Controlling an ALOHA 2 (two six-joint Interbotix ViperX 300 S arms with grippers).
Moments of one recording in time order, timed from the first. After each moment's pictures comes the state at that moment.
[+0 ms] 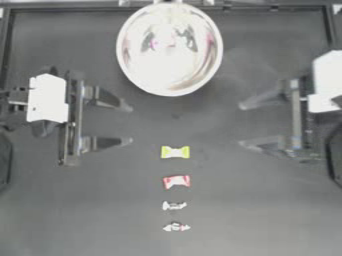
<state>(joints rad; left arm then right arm) 0.14 -0.50 0.82 -0.40 0.06 0.56 -0.13 -0.61 0.84 0.09 0.31 0.02</state>
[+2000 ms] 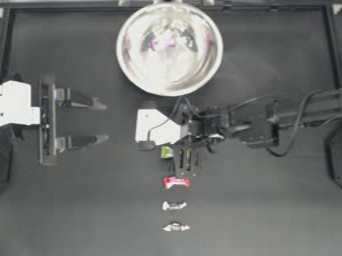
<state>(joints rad) 0.15 -0.64 1.03 -0.41 -0.07 0.52 -0.07 0.28 0.27 0.02 0.64 0.02</state>
